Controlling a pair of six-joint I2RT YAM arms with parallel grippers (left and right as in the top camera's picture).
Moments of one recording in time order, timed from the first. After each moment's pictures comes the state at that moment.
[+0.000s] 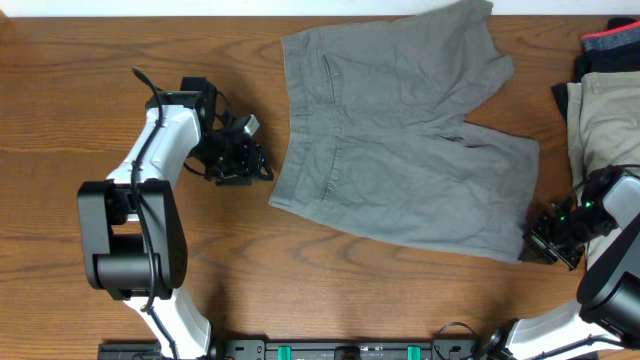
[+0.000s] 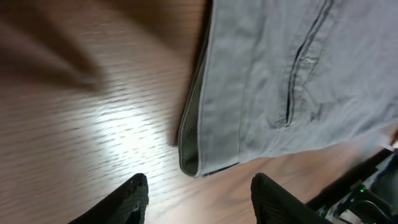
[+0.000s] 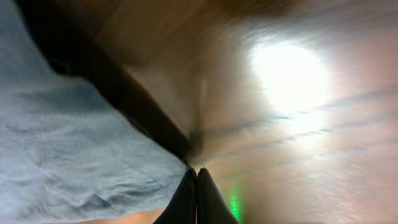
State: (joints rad) left arm -0.02 1.93 1.37 -1.08 0.54 0.07; right arm -0.59 1.80 0.98 -1.09 -0.14 0.17
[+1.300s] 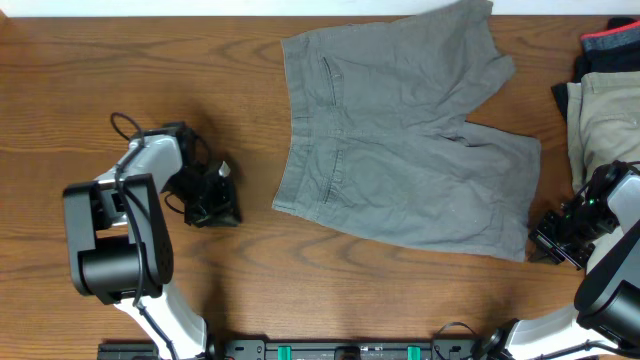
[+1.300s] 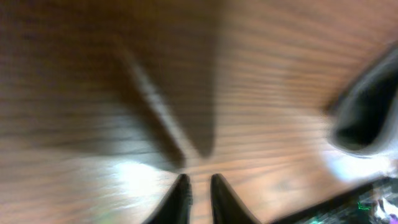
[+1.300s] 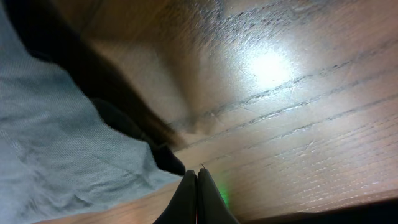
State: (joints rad) left arm 0.13 1.93 1.11 -1.05 0.46 -0.04; right arm -0.59 1.77 1.00 -1.12 -0.08 0.20
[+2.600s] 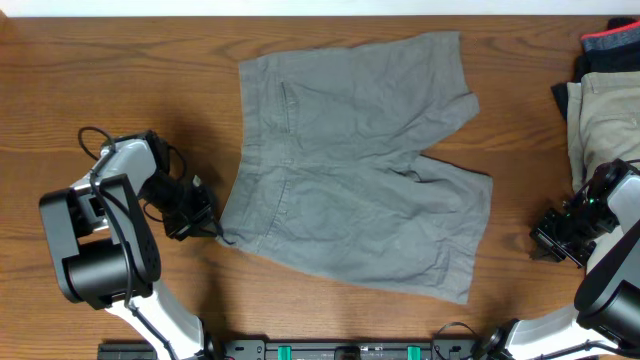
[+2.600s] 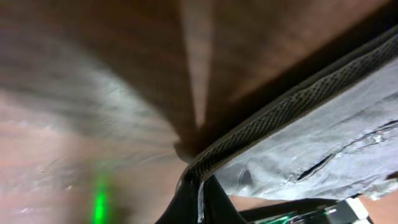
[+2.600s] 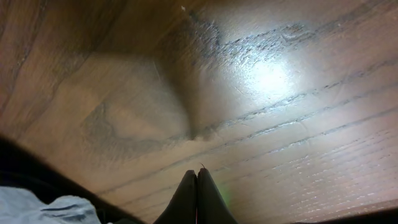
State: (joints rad) left arm 0.25 1.93 1.11 -1.17 0.38 -0.17; right arm -0.59 1.77 1.00 -1.09 -0.07 0.20
